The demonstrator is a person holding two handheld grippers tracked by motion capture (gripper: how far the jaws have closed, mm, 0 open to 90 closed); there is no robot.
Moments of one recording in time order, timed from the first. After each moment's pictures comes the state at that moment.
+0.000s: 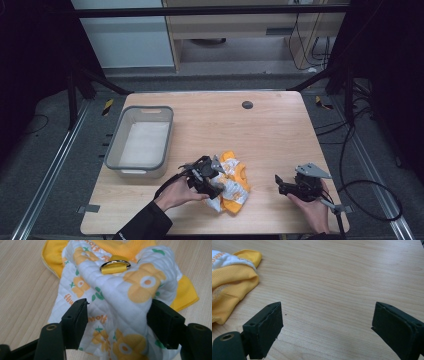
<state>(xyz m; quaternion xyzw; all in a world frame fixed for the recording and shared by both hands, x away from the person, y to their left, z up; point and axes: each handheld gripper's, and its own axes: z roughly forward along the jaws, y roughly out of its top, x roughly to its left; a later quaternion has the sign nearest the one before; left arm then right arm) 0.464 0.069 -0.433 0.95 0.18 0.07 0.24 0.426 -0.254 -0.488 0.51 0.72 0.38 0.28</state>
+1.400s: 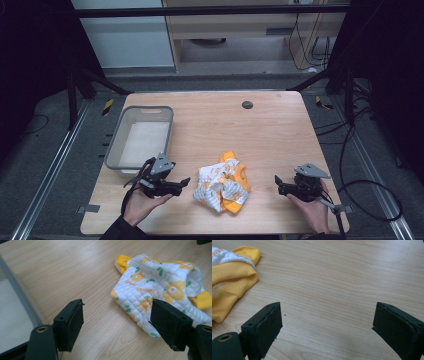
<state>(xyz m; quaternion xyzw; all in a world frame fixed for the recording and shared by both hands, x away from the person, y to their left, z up) 0.431 0.187 -0.418 0.84 0.33 0.17 0.39 0.427 -0.253 -0.489 0.51 0.72 0.37 0.28</state>
